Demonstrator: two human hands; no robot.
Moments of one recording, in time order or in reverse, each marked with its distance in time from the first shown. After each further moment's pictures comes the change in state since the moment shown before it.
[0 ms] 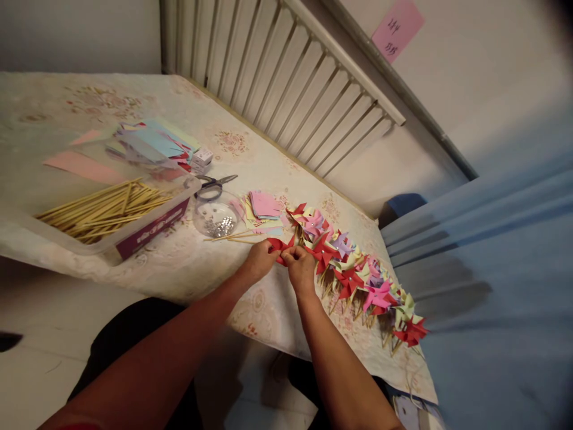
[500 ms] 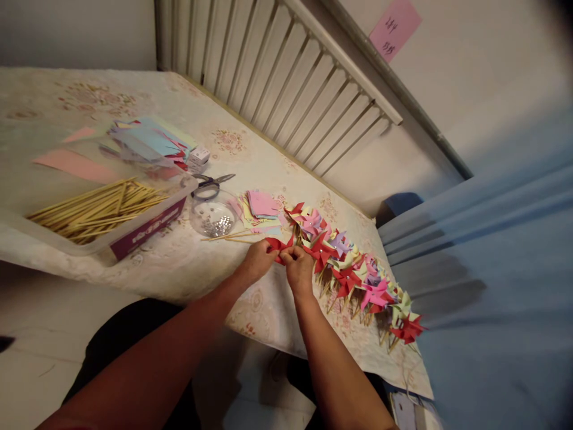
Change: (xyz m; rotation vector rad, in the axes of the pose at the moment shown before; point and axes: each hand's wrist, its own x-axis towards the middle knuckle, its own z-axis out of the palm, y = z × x) left_hand -0.002 0.006 0.001 -0.036 0.002 -0.001; right_hand -0.002 -0.001 0.000 -0.031 0.039 -0.040
